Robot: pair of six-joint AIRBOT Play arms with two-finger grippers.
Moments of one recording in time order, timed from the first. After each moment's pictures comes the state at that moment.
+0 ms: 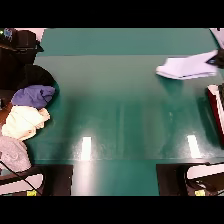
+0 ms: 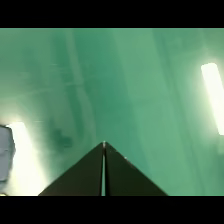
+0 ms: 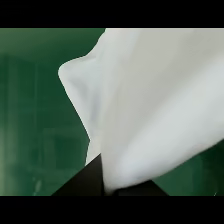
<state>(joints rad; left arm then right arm) -0.02 -1.36 1.95 1.19 -1.52 -1.46 -0.56 -1.65 1.84 -0.96 1.32 1.29</state>
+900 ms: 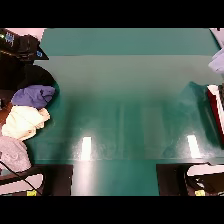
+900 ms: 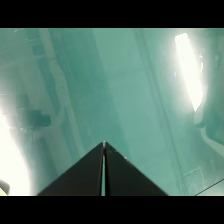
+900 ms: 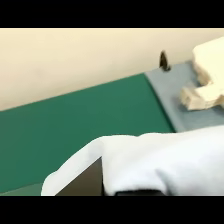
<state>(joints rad) -0.02 -1.36 1.95 1.12 -1.63 -1.49 -0.75 -1.61 2.03 -0.84 0.85 1.06</state>
